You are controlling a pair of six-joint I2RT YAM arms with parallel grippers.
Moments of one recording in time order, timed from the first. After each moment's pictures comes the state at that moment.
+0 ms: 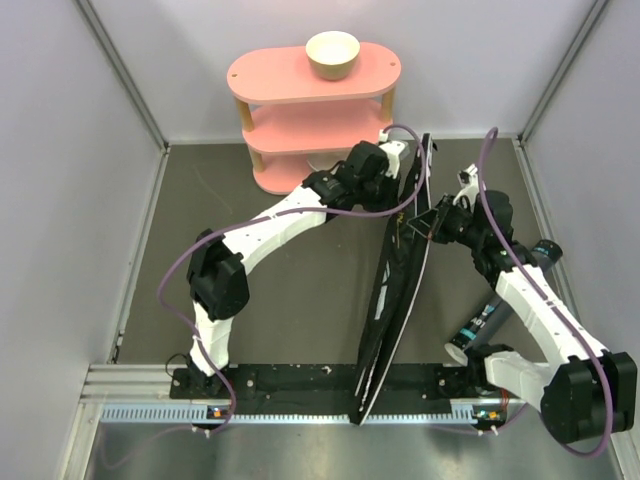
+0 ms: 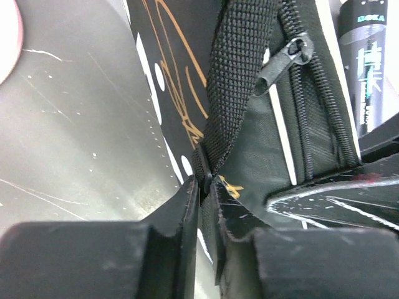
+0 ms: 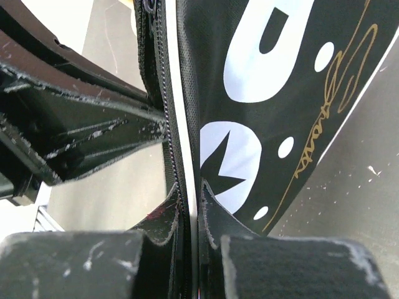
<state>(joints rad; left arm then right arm) -0.81 1.98 1.86 -0.48 0.15 -0.31 0.19 1.05 0.74 -0.10 -0.41 0.56</state>
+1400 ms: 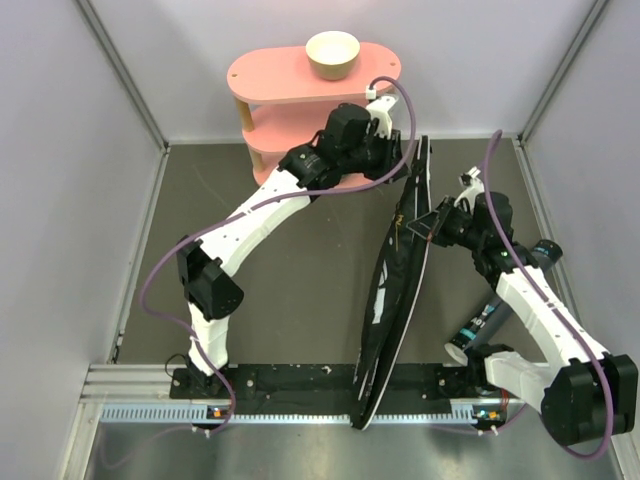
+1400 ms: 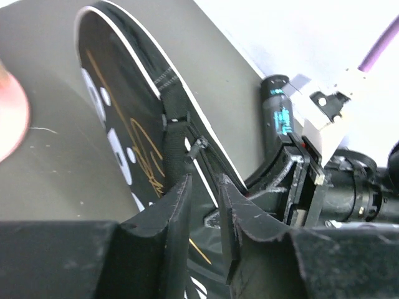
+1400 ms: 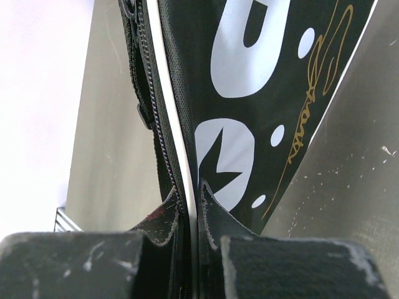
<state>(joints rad) -0.77 1.95 2.12 -0.54 0.22 -0.37 0.19 1.04 0.74 -0.13 -0.41 0.63</state>
